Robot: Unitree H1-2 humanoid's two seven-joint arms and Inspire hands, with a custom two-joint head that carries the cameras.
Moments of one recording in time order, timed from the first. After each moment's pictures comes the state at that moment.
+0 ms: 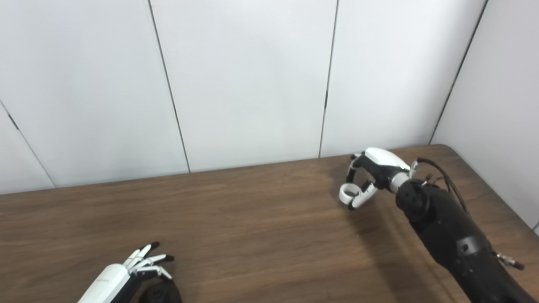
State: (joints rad) left arm -0.09 0.40 -0.27 -0.01 0.68 -0.24 -0.09; right arm -0.57 -0.65 0.21 0.28 -0.61 0.20 0.32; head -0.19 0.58
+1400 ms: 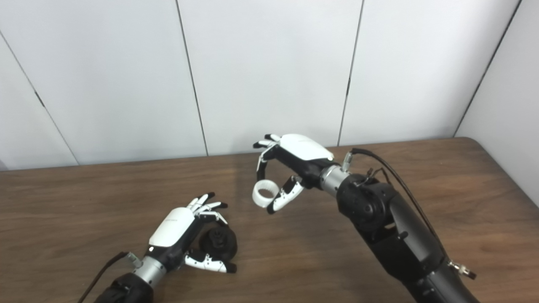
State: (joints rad) left arm -0.33 0.26 -0.43 0.26 0.71 -0.17 0.04; right arm -0.58 -0.41 0.34 -0.13 -0.60 0.17 0.47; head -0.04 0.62
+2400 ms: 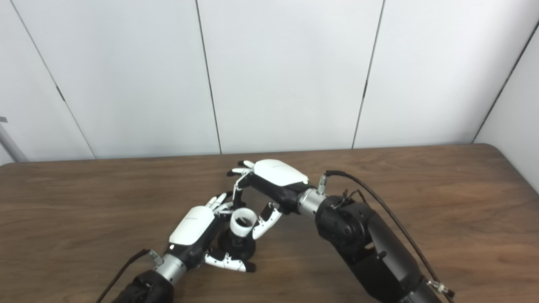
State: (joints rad) left arm -0.32 0.25 -0.49 0.23 0.72 -0.13 0.07; right arm -0.57 -0.30 0.42 -0.09 -0.63 0.11 0.49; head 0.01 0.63
